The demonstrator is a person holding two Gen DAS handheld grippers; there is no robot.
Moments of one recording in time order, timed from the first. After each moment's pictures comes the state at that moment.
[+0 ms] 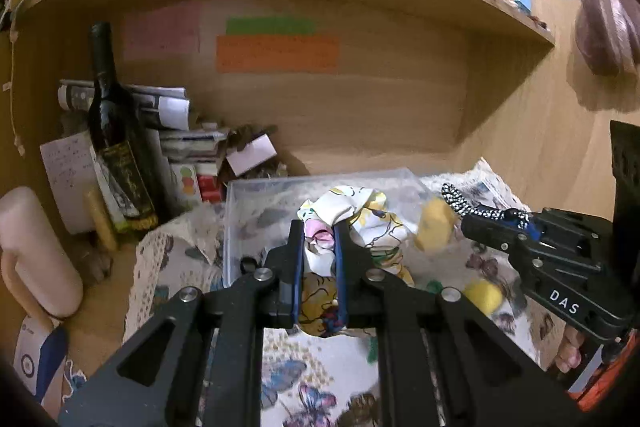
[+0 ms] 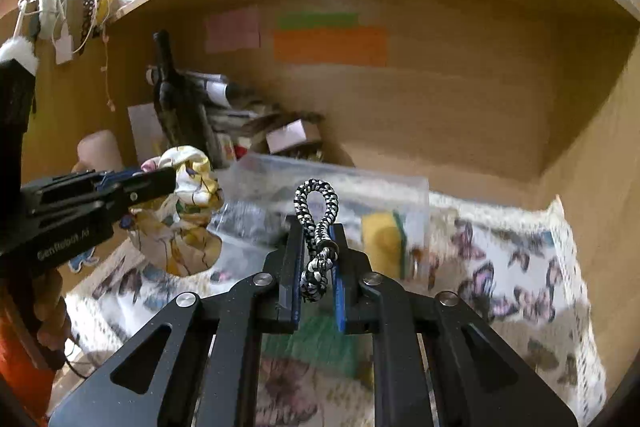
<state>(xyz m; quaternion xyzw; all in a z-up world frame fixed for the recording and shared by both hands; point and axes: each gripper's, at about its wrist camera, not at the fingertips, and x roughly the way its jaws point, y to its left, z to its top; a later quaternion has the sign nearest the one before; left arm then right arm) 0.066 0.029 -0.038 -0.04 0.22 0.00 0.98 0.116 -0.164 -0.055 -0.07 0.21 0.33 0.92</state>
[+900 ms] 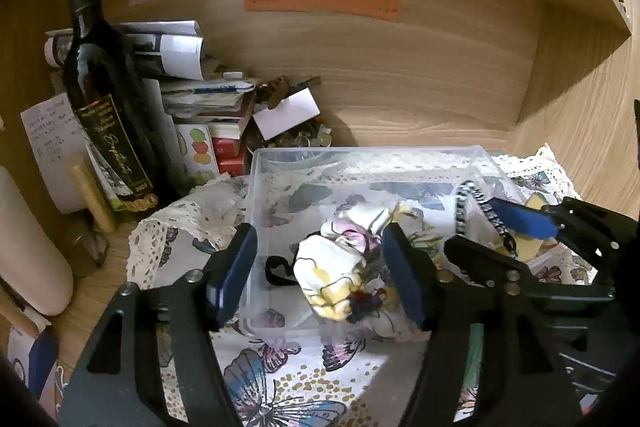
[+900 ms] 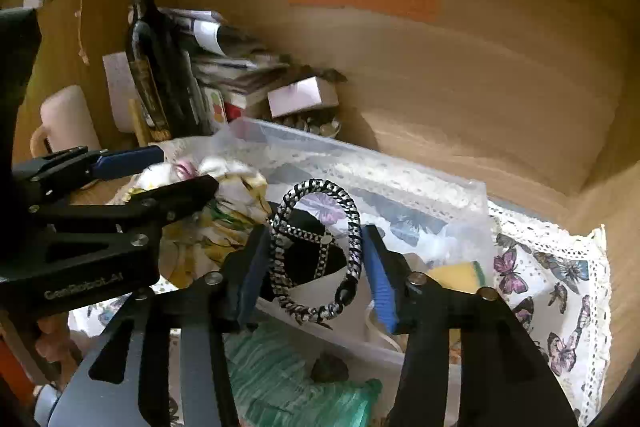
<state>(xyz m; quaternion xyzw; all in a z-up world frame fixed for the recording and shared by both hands) 0.141 0.057 -0.077 -0.05 0.29 0.06 0.95 0.177 -0.103 -0.087 -0.13 0.27 0.34 0.89</state>
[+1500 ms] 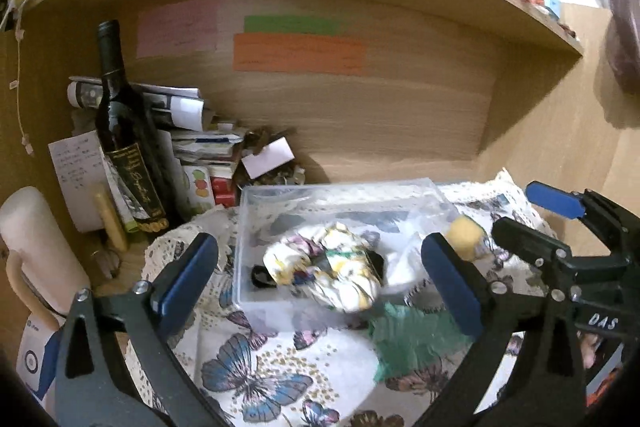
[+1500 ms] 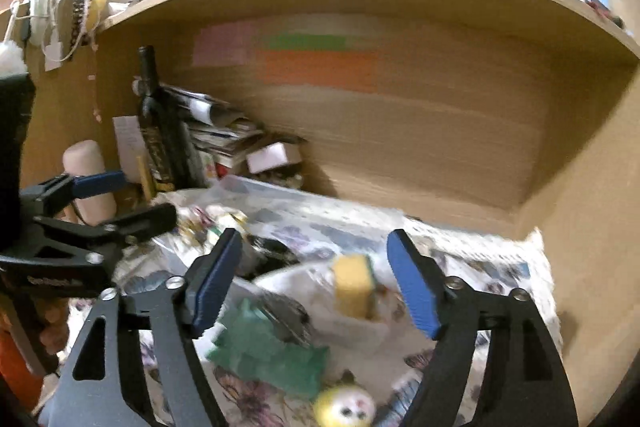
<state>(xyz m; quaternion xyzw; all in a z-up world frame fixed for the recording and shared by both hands) 0.081 0.024 -0.036 -0.04 0.23 0.03 0.97 0.121 -0.176 -0.043 -0.09 0.20 0.30 0.93</state>
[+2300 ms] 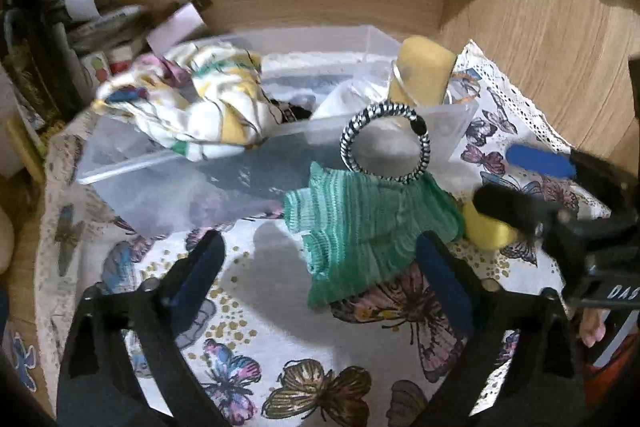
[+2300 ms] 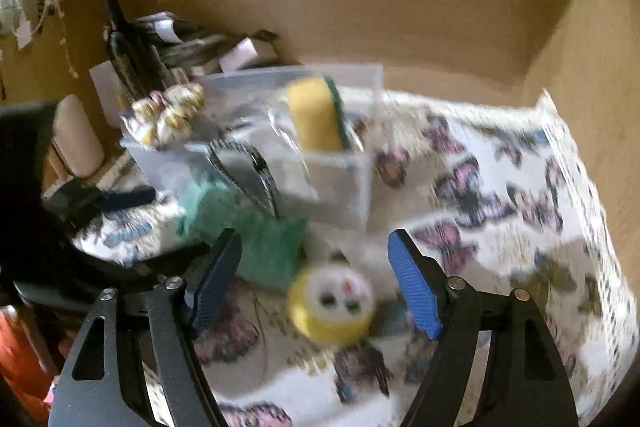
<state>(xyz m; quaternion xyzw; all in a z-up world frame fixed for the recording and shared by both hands) 0.114 -0.029 -0.134 -0.02 0.39 -0.06 0.92 0.137 -0.206 -0.118 -0.05 0.32 0.30 0.90</state>
